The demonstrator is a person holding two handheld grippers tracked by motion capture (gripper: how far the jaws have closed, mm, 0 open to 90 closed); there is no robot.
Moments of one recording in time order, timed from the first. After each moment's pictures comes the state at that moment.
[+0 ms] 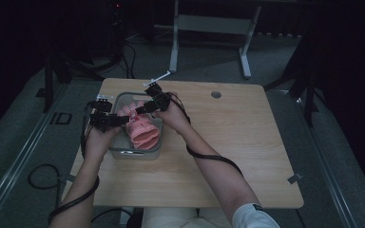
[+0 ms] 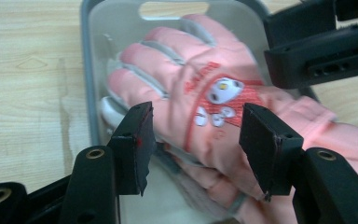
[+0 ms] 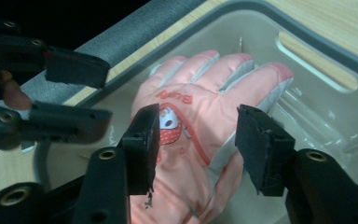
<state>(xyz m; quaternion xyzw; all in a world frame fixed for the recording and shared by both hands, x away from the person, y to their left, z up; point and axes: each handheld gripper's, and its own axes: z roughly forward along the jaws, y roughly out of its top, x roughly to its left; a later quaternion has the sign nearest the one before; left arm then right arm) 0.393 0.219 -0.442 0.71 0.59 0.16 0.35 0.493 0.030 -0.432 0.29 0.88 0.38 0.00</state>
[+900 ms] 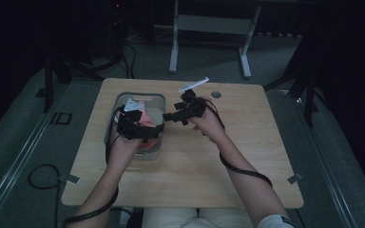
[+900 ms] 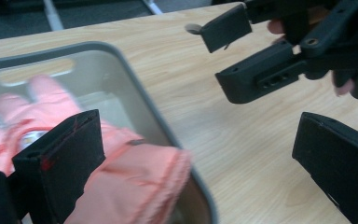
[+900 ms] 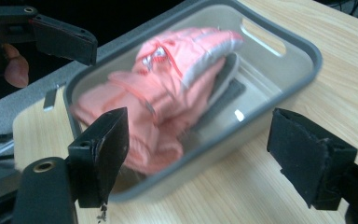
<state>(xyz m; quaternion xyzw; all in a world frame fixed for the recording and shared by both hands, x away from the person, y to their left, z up) 0.354 0.129 -0.421 0.75 0.46 0.17 0.44 0.460 -0.077 -0.416 0.27 0.86 0.42 0.02</state>
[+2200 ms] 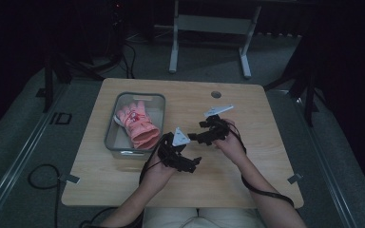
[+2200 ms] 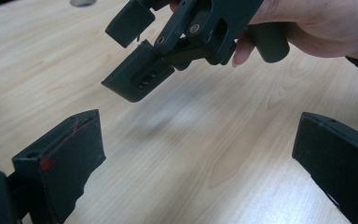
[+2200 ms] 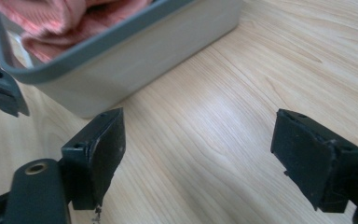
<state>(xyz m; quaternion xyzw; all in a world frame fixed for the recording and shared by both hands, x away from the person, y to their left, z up) 0.317 0.024 -0.478 0.83 0.33 0.14 0.43 0.433 -0.161 -0.488 0.30 0.86 0.41 0.06</state>
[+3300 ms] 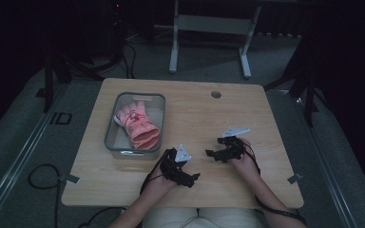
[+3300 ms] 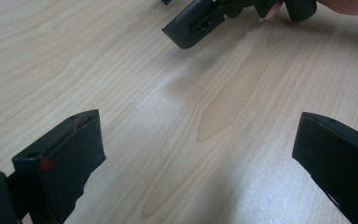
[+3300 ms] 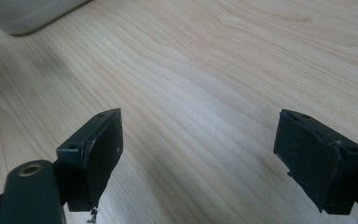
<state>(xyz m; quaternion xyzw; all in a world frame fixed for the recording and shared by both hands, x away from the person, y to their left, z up) 0.310 0.019 -0.541 0.85 0.30 0.12 0.41 0.407 -0.227 -0.554 0.34 0.85 0.40 0.10</state>
